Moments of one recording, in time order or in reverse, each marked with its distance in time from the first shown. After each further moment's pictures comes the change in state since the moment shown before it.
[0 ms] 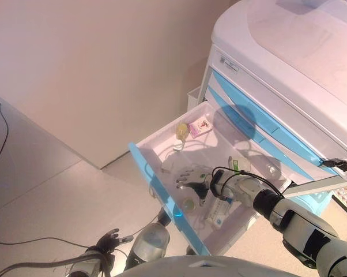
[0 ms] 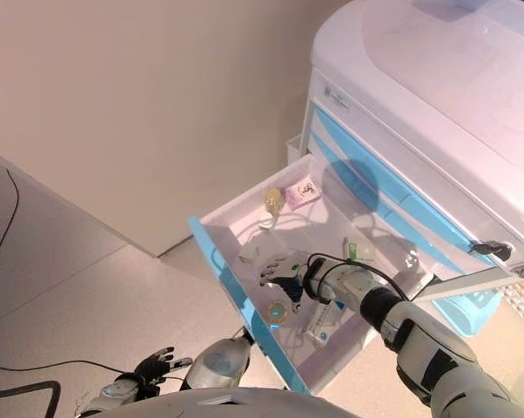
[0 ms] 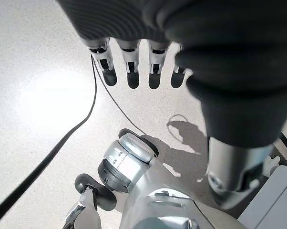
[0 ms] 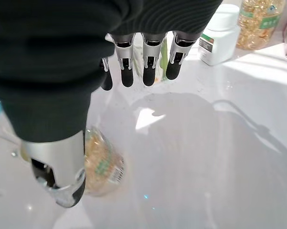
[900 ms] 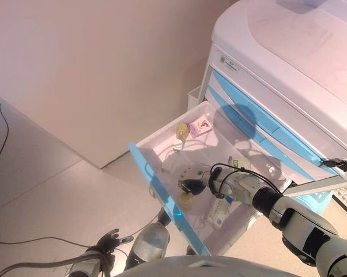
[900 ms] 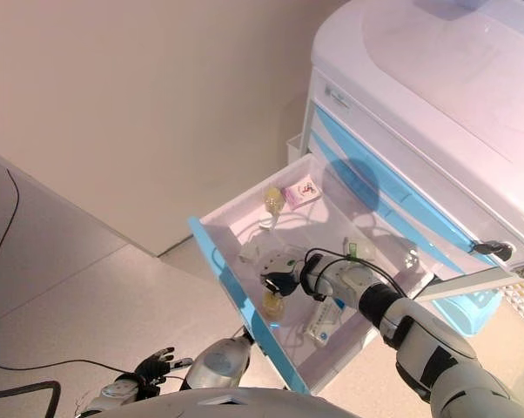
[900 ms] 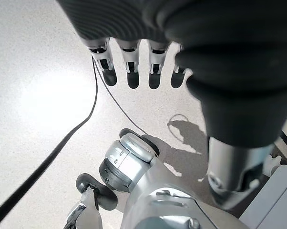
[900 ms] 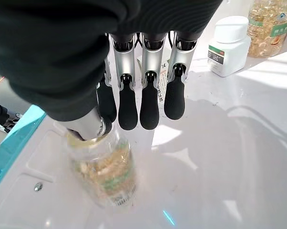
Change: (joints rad) left arm -0.001 0.000 -0.001 0.001 -0.001 0.000 -0.001; right arm -0.018 -0.001 0.000 -0.033 0.115 -0.037 0.016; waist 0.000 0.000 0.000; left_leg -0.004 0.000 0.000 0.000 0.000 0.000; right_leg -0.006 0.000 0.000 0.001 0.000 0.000
